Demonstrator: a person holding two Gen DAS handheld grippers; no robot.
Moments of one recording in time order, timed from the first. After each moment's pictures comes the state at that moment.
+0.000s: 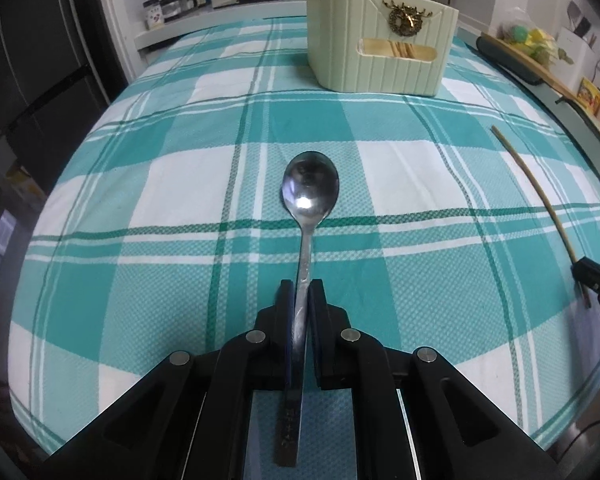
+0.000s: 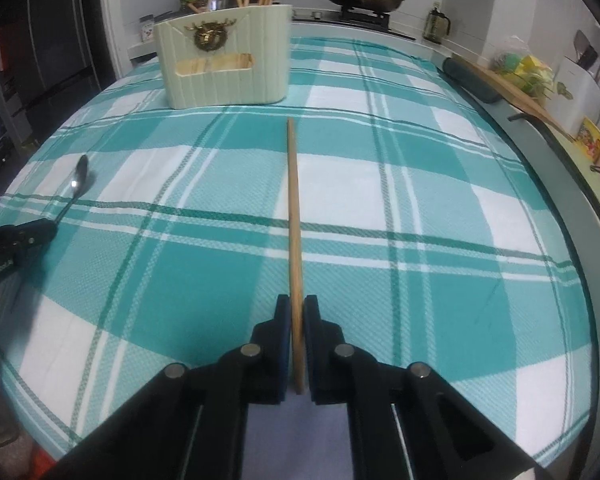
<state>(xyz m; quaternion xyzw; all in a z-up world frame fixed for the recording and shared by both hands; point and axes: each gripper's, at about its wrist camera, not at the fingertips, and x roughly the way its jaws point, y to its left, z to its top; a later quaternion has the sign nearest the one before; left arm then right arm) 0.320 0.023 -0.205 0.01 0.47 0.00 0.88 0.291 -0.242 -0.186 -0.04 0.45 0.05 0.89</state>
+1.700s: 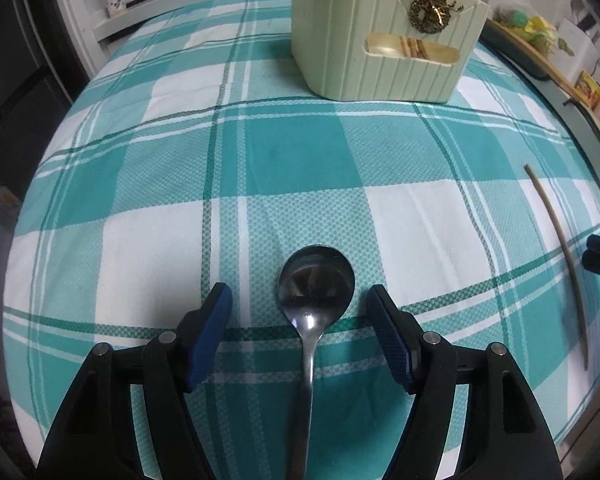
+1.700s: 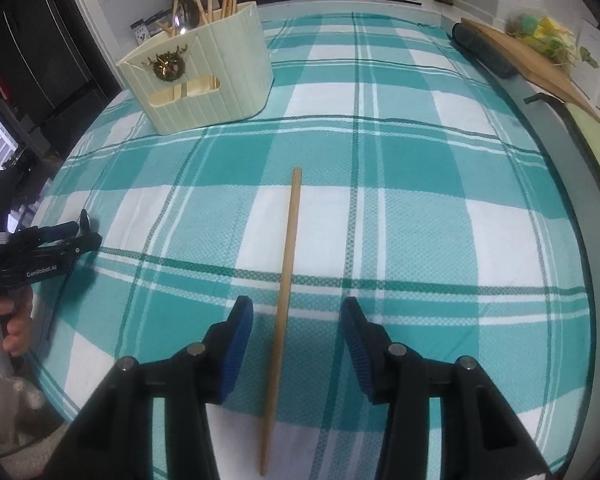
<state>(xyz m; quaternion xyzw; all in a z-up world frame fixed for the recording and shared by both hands) 0.404 0.028 -0.207 0.01 0.52 -0.04 0.85 0.360 -0.285 -0.160 0.01 0.51 0.12 0.85</state>
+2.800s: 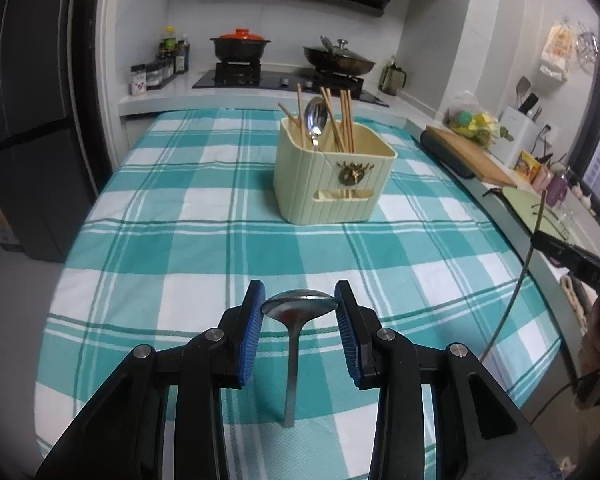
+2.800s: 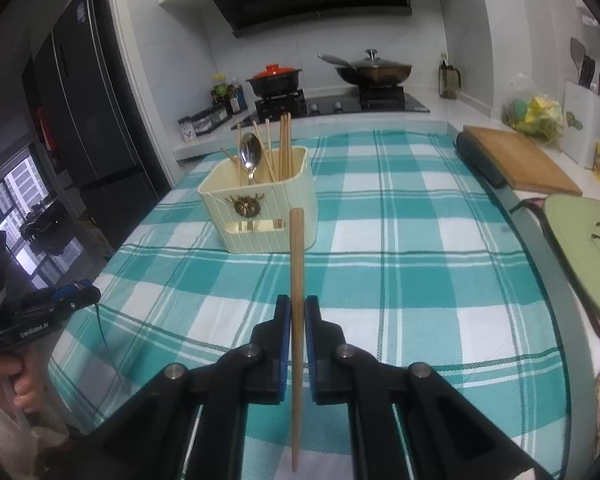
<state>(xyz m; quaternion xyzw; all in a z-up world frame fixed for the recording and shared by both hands) 0.306 0.047 -0.074 -0.06 0.36 -0.09 0.93 0.301 -0.274 -0.044 0.04 0.32 0.15 0.93</state>
